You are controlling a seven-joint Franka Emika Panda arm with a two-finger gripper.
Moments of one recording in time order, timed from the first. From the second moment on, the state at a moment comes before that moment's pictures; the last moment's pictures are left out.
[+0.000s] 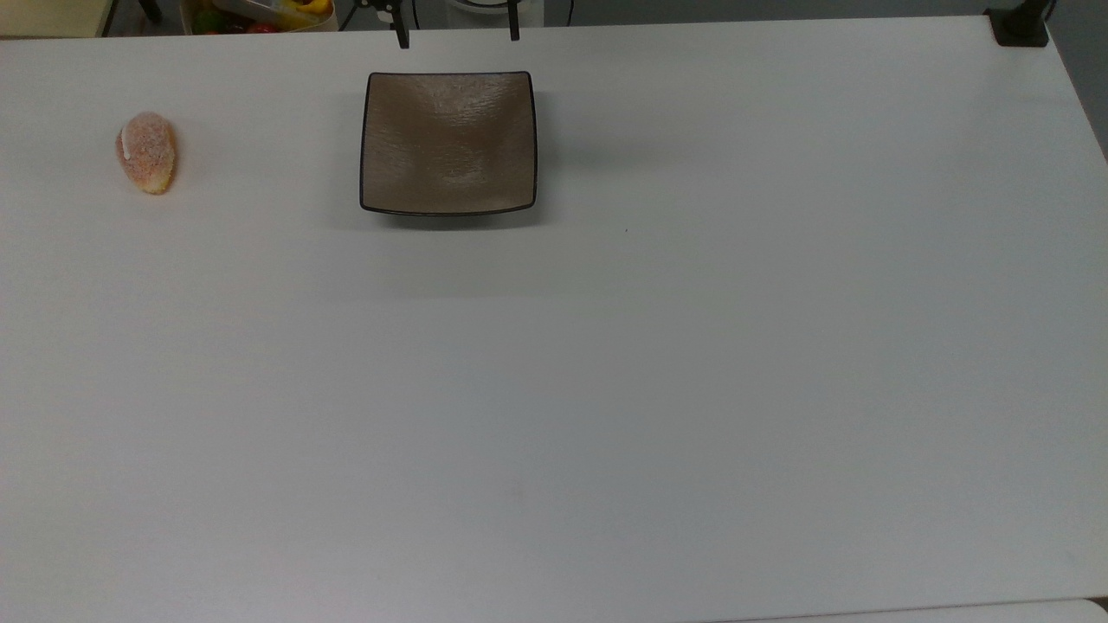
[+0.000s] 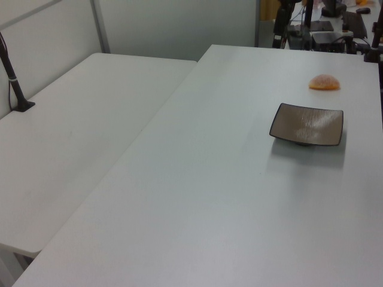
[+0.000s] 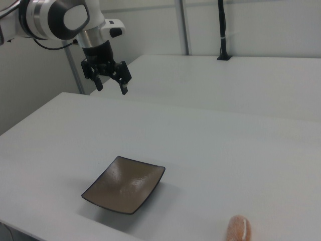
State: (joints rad) arm 0.10 -0.01 -0.01 -1.62 0.04 1.74 -0.06
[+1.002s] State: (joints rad) arm 0.10 -0.01 -0.02 -1.62 0.04 1.73 -0.08
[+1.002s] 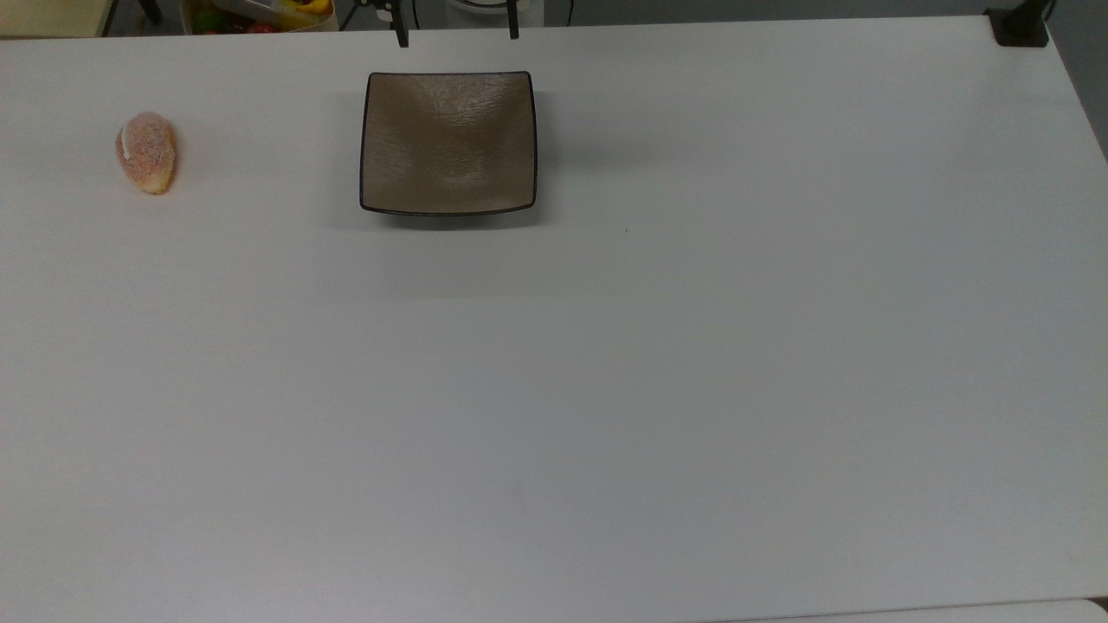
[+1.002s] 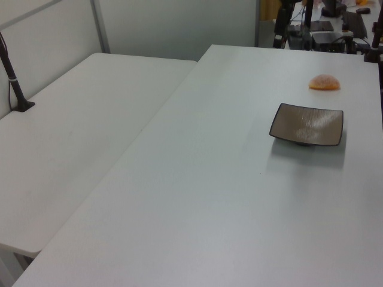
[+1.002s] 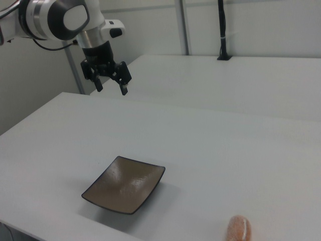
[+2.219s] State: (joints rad) arm -0.01 -0.01 -0.13 -1.63 -0.02 1.65 -0.49
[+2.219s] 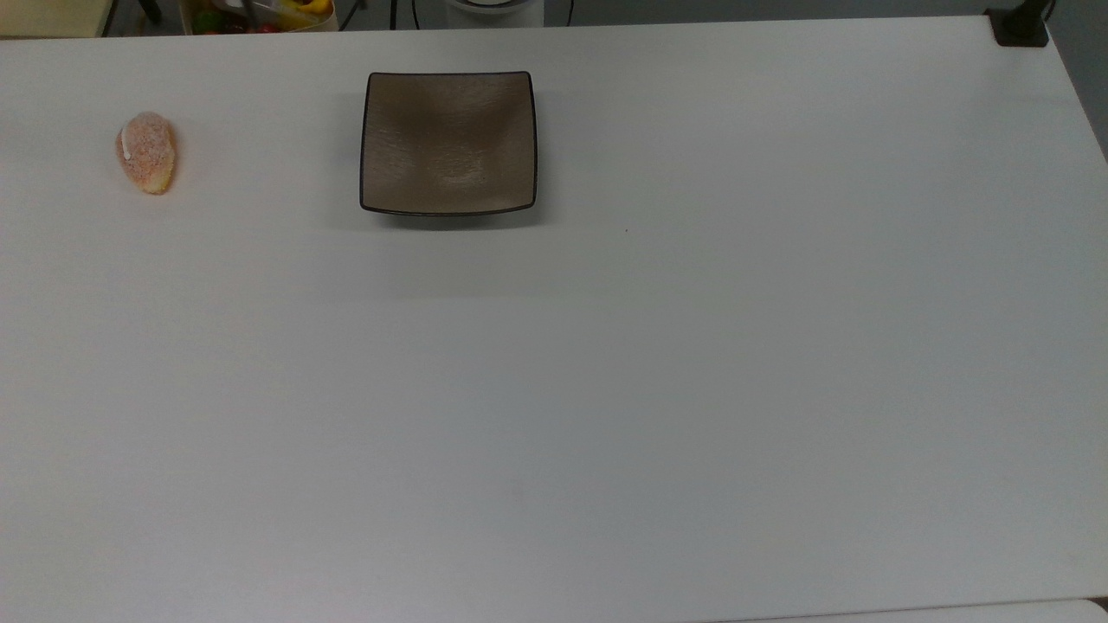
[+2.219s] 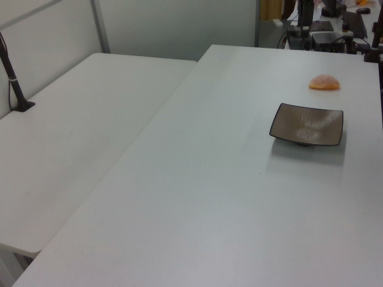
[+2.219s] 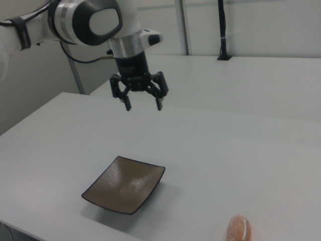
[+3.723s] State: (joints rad) arm -0.17 0.19 -0.40 -1.93 -0.02 2.18 -0.78
